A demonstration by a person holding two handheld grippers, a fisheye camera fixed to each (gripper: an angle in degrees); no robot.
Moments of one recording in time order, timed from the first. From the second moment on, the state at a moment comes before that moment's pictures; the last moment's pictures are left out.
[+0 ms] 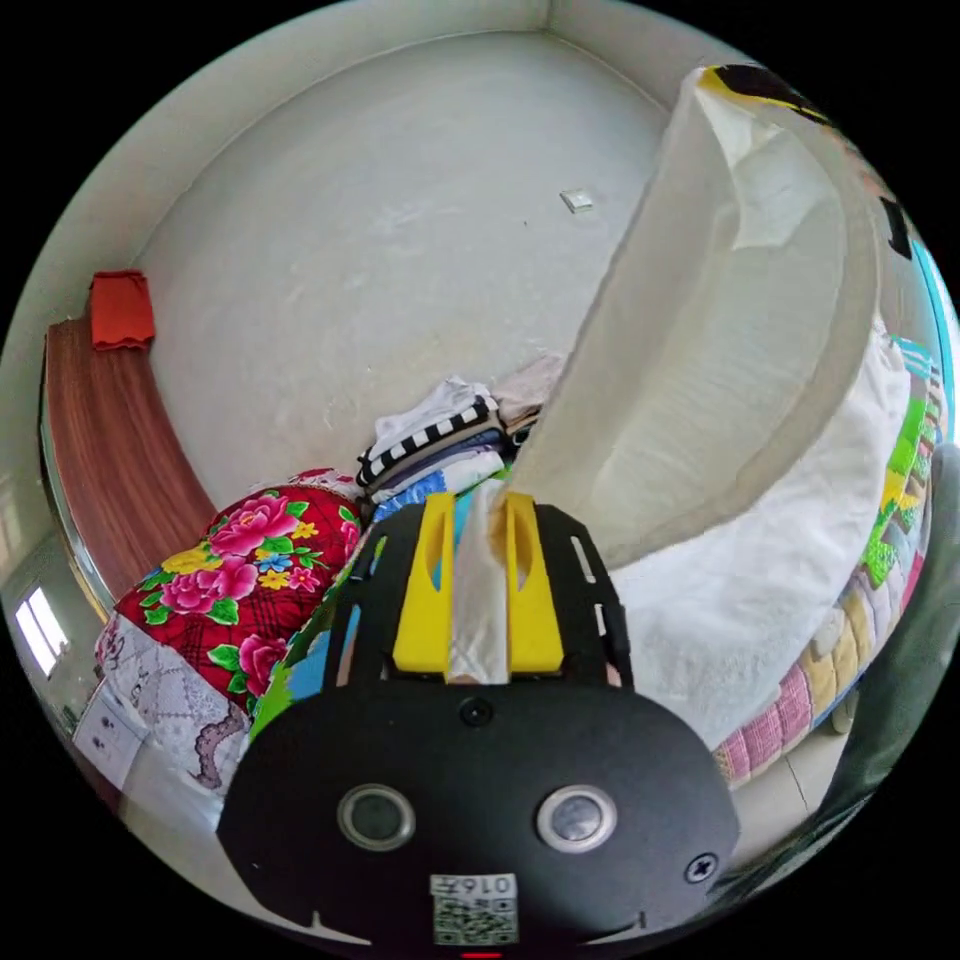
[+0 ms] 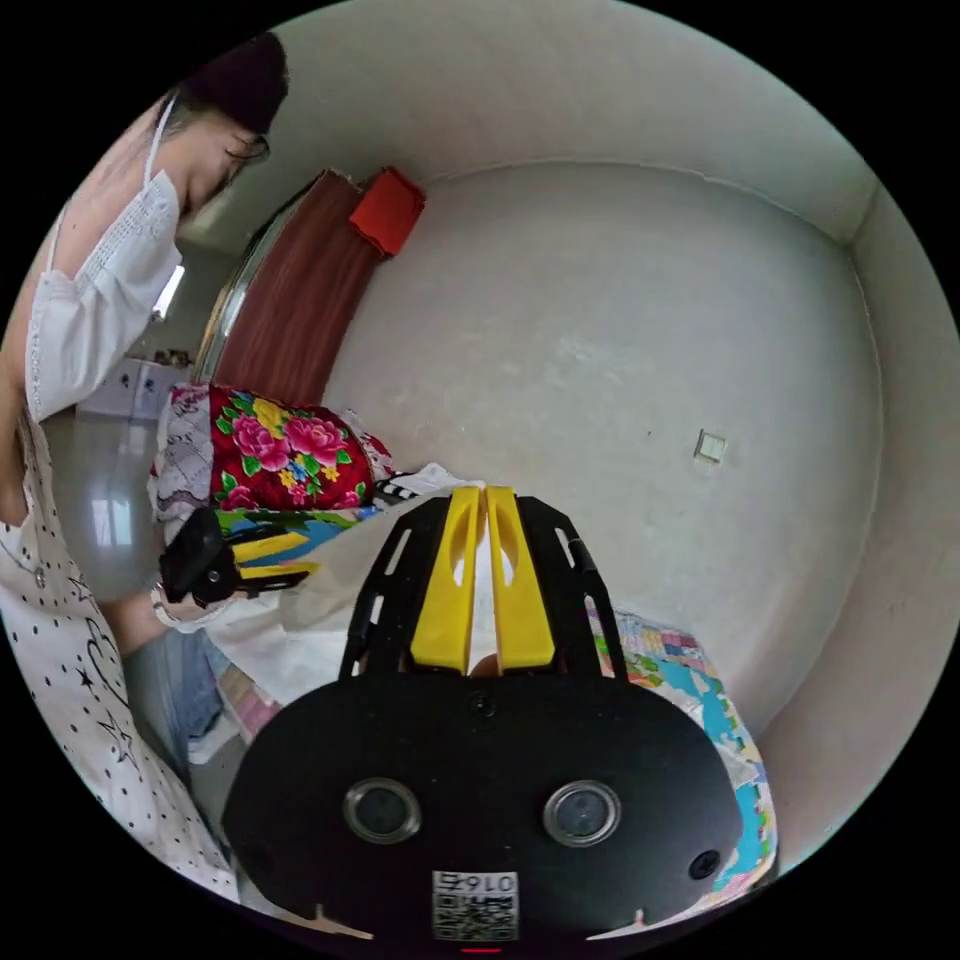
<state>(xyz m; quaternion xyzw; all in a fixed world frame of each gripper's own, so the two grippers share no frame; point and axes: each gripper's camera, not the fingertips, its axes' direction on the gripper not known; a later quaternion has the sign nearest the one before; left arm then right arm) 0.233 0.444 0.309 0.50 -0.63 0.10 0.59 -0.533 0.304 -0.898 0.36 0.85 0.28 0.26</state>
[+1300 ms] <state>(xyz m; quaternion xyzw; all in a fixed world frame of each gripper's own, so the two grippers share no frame) -0.069 0.257 -0.054 0.46 -0.37 -0.03 0.81 -0.413 0.587 -1.210 0.30 0.76 0.34 0.47</state>
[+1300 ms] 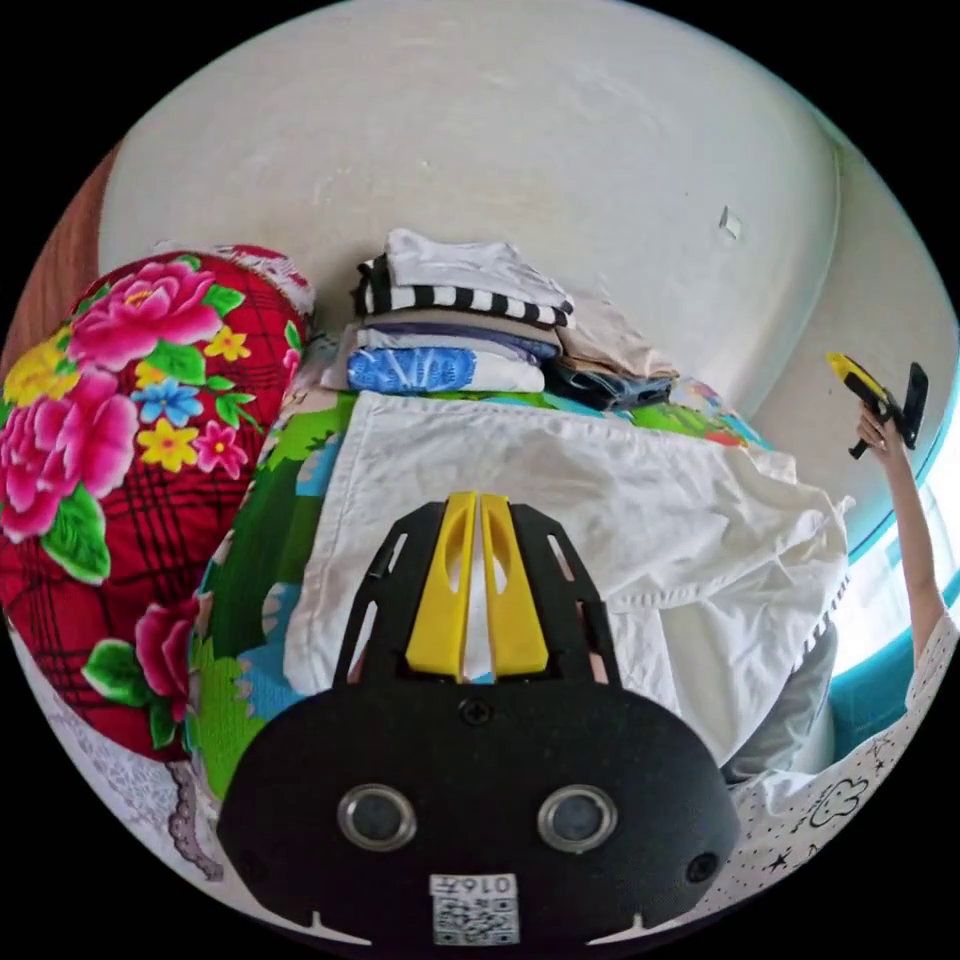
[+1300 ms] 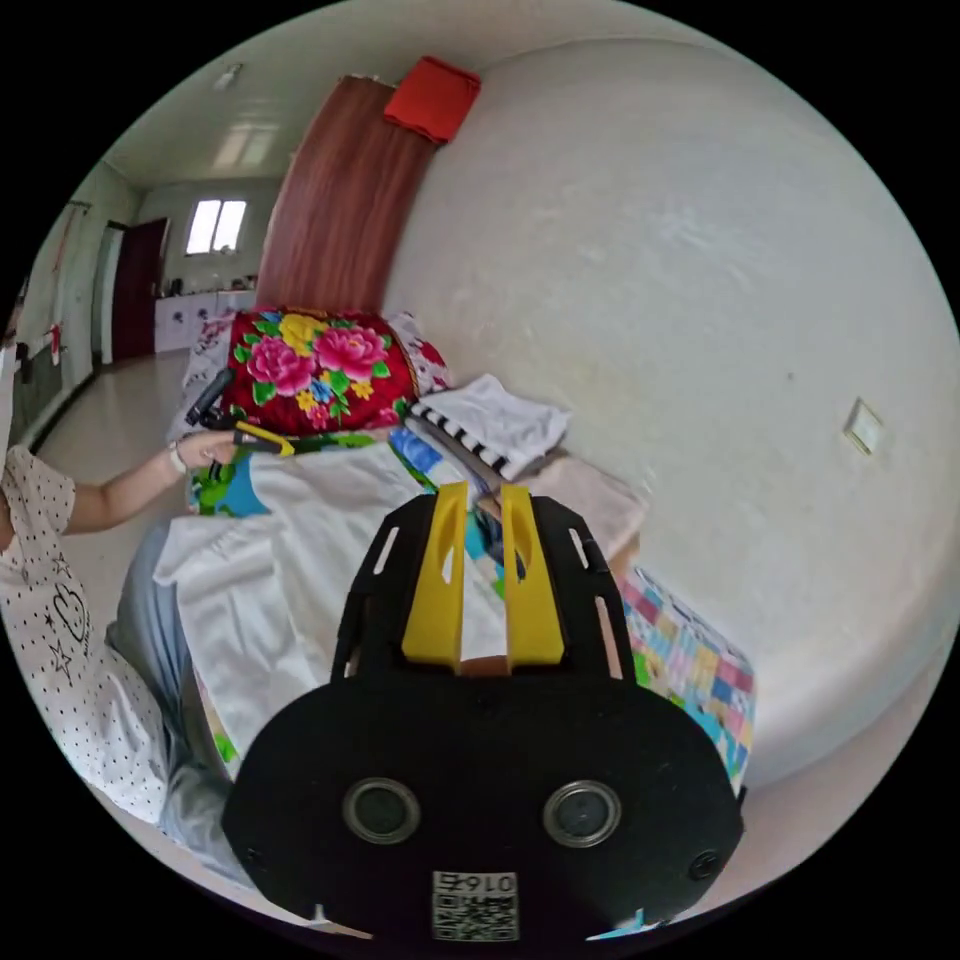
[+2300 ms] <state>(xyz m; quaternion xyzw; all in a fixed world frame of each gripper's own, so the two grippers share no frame) -0.146 -0.094 0.005 0.30 -0.46 -0.03 0.84 -0.458 1.054 -0.987 0.40 0.46 0.71 0.34</state>
